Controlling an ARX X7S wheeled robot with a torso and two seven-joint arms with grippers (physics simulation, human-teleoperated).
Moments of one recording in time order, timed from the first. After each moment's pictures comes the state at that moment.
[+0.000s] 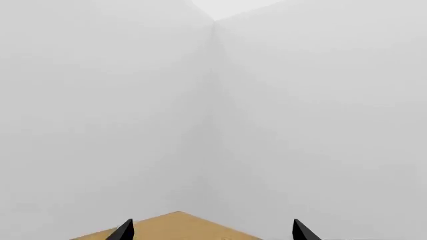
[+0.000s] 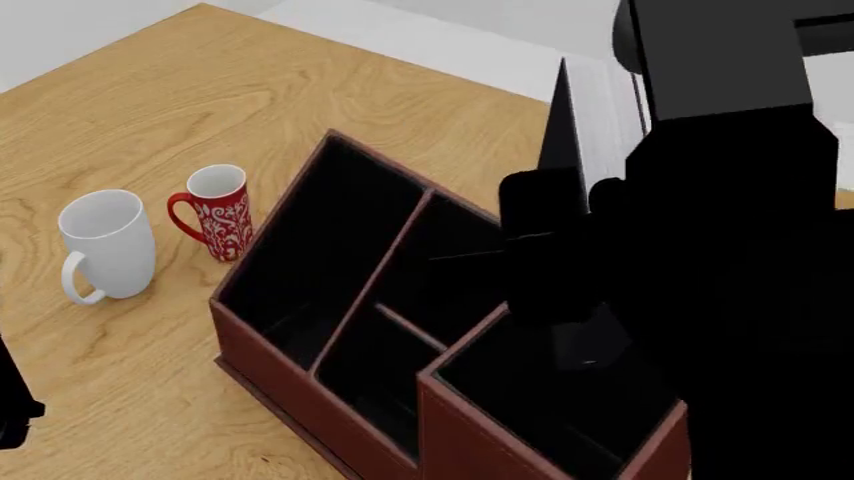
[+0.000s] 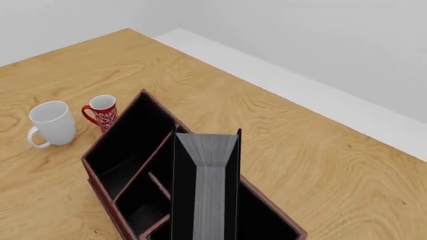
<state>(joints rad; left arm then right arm) -0.04 -0.40 0.00 0.53 -0.41 -0.07 -0.32 1.54 0.80 -0.75 -0.33 2.40 0.93 1.51</state>
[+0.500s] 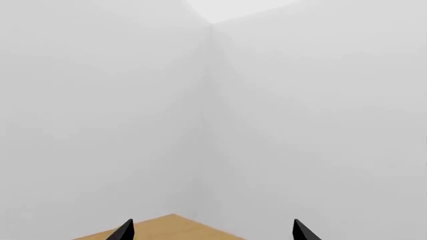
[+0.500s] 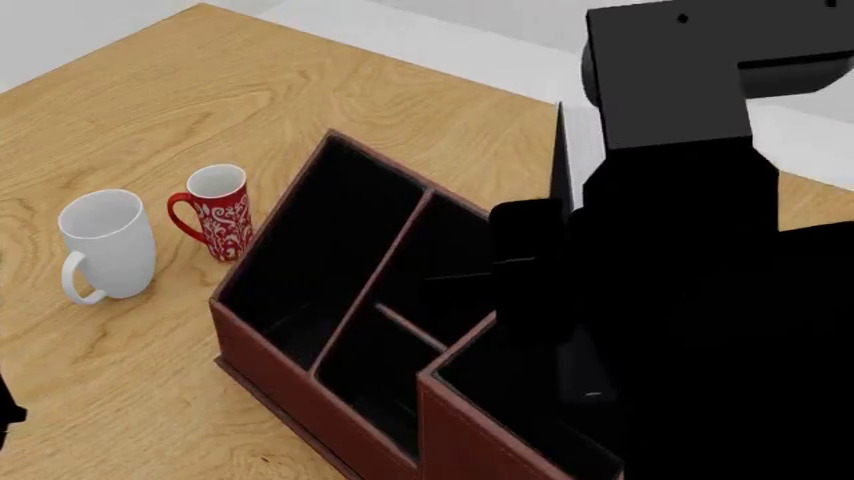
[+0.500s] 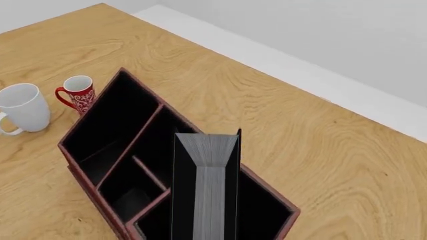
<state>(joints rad) -0.02 -0.43 -0.03 0.57 -0.47 -0.07 -0.31 1.59 0.80 -0.95 -0.35 2.39 0.79 1.53</state>
